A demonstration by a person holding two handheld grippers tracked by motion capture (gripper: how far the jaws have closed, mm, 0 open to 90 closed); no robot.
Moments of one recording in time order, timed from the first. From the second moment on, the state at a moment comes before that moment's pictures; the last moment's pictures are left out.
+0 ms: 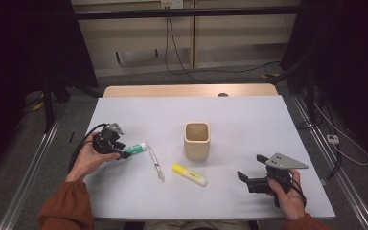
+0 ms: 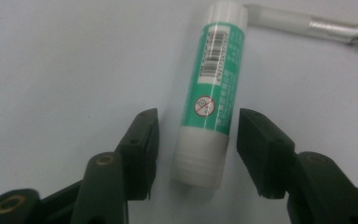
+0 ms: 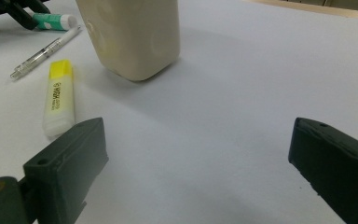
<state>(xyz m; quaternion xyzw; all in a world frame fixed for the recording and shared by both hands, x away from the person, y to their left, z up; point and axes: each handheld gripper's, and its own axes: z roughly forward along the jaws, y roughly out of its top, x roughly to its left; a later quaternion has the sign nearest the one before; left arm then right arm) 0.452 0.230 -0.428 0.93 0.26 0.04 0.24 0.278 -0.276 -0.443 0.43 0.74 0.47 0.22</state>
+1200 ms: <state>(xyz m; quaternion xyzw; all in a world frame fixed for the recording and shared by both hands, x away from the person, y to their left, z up) 0.440 0.226 -0.407 0.92 0.26 0.04 0.30 0.279 -0.275 -0.444 0.43 0.74 0.47 0.21</state>
